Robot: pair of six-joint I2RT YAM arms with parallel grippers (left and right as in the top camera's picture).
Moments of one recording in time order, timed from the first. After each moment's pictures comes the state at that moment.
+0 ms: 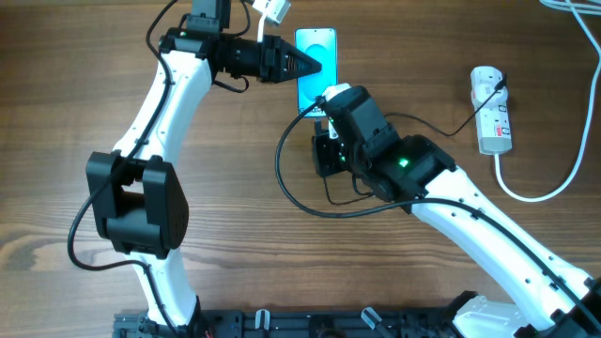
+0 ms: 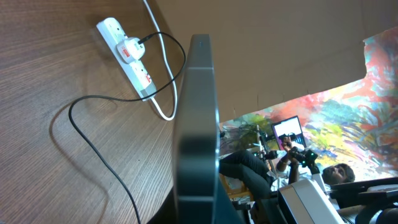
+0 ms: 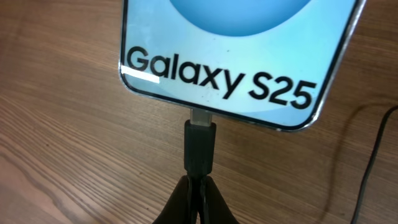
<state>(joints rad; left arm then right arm) -0.19 2.04 1.78 -0.73 1.33 -0.13 0.68 1.46 1.25 -0.68 0.00 0.39</state>
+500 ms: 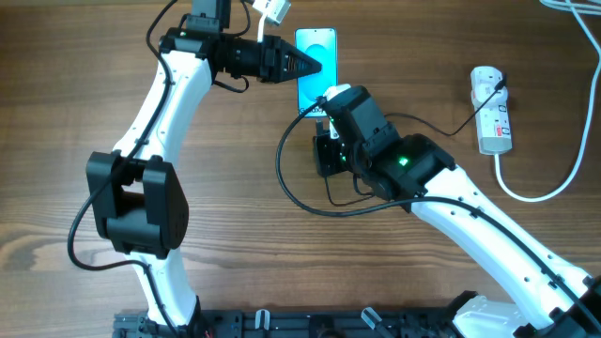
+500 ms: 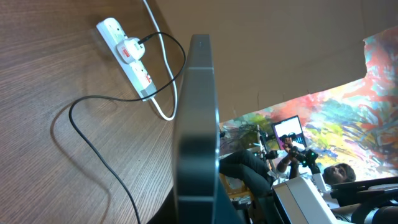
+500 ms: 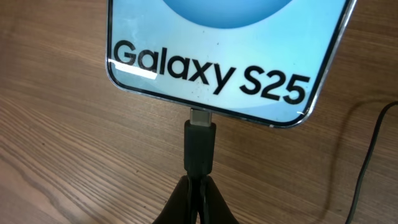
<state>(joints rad) -0.19 2.04 1.78 -0.73 1.33 -0.13 0.68 1.46 1.25 -0.69 0.00 0.39</state>
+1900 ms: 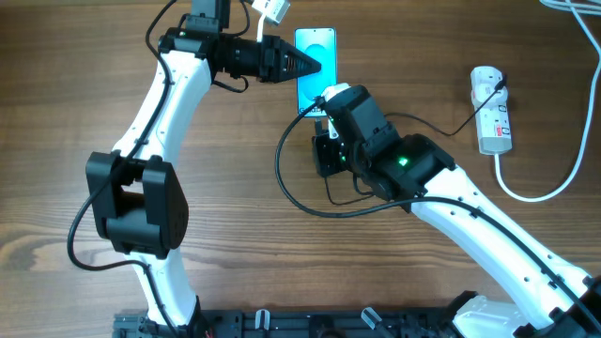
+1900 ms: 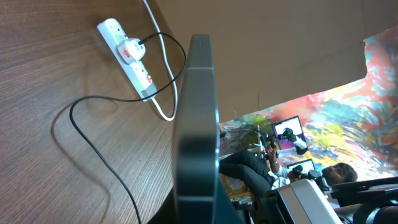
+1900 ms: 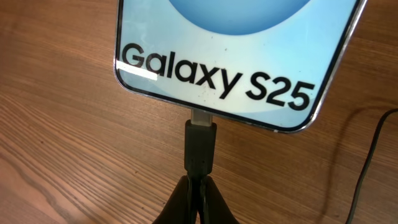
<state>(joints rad) -0.19 2.04 1.78 -0.73 1.33 -0.12 0.68 1.46 1.25 -0.68 0.00 0.36</state>
